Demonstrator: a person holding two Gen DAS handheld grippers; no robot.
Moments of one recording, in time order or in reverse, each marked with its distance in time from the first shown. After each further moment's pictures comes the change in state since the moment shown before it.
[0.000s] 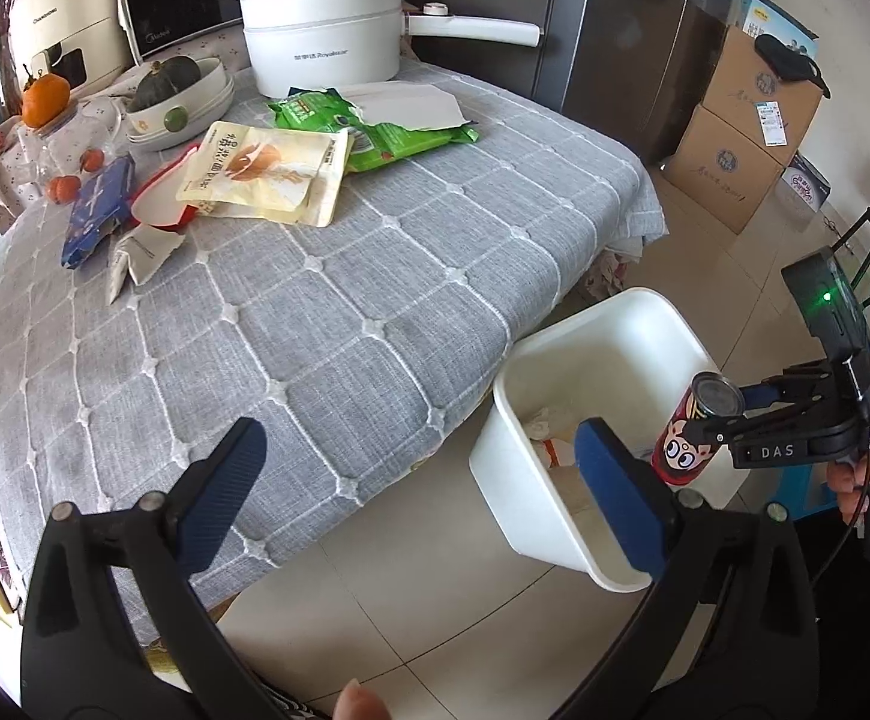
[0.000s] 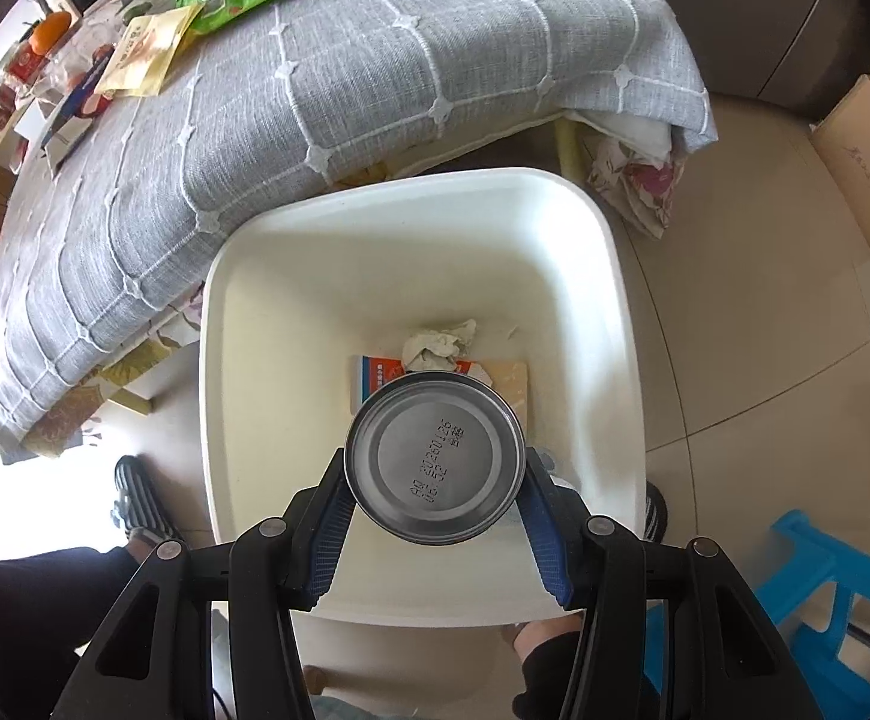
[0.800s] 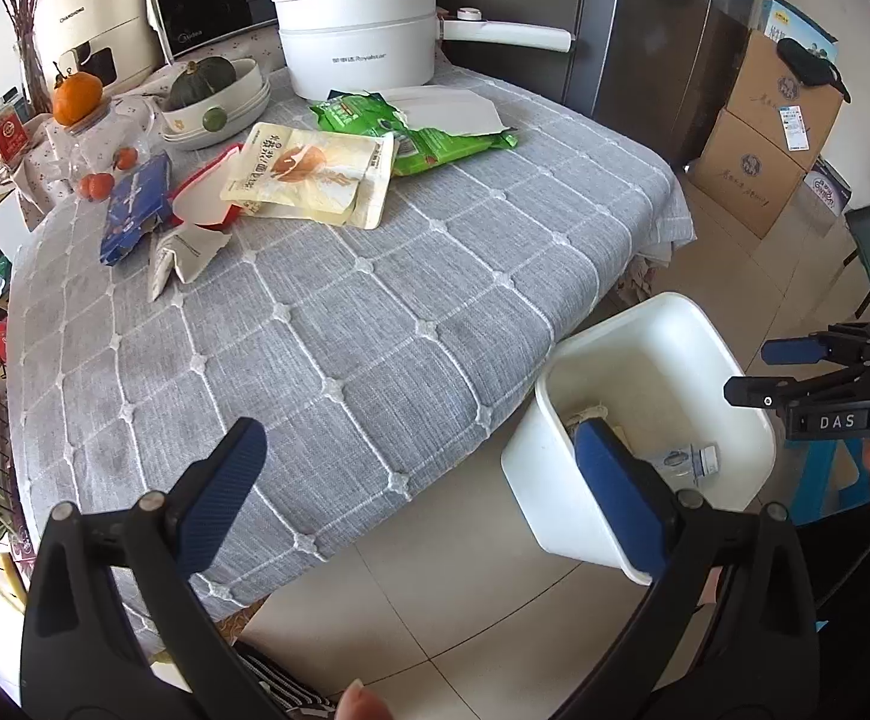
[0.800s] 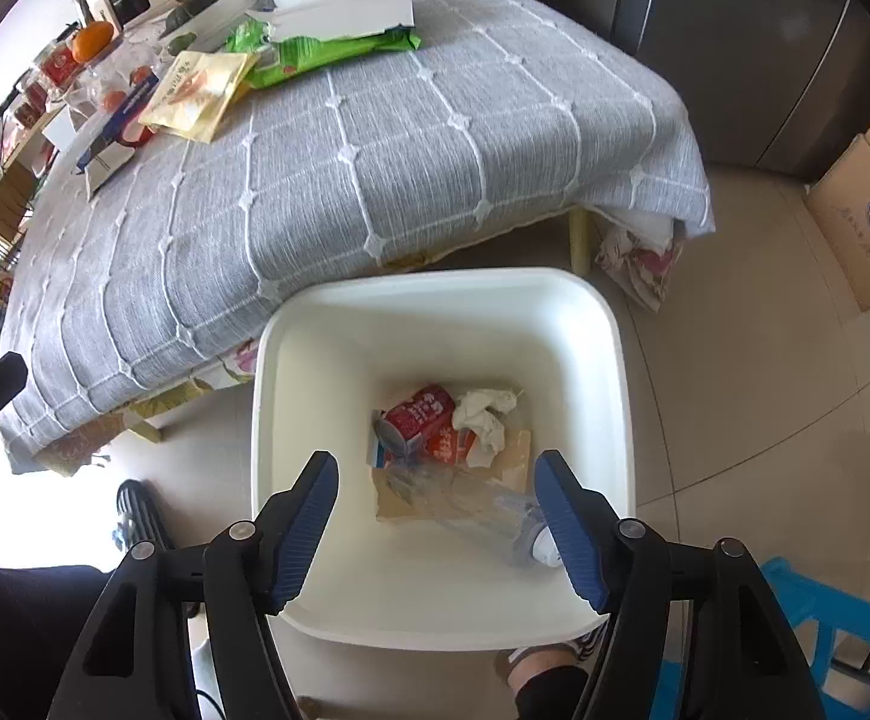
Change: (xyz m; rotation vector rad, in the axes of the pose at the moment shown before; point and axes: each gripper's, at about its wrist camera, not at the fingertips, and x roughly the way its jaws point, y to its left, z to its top) left arm -0.008 0.018 0.003 -0.019 -0.003 0.057; right arm -0.042 0.024 0.013 -0.052 -0.150 -0.018
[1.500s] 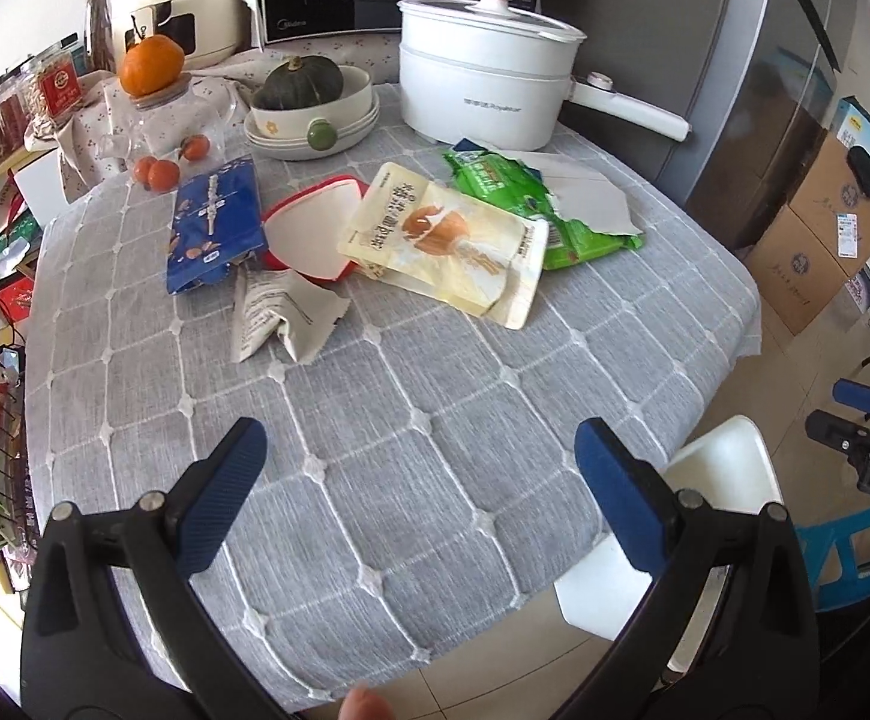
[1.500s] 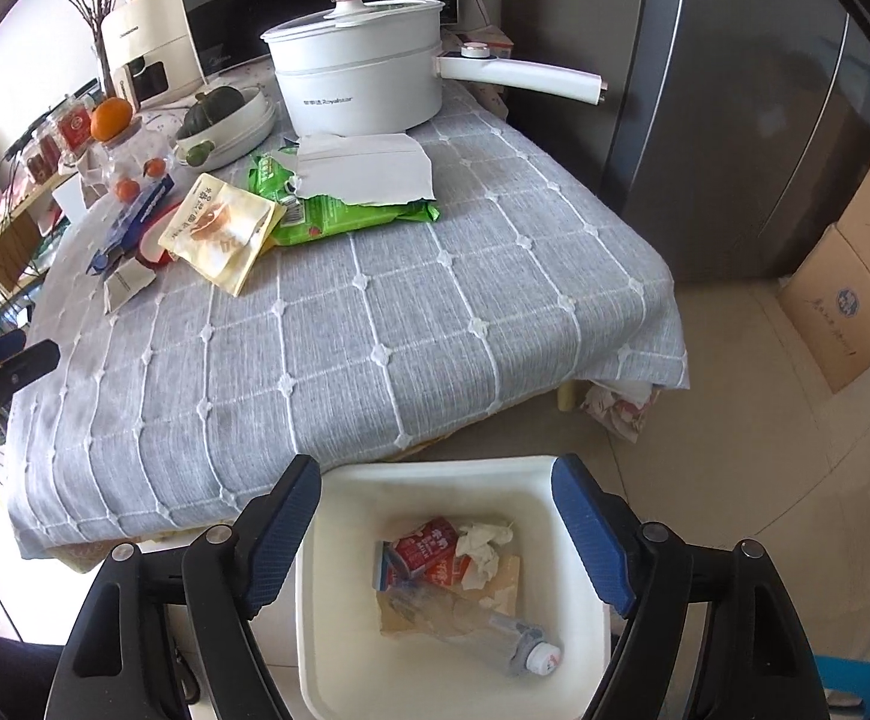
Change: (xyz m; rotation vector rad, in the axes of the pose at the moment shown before) left arm 0.031 0.103 0.052 -0.185 -0.040 0.039; right arm -0.042 0.029 0.063 -0.022 -0.233 -0.060
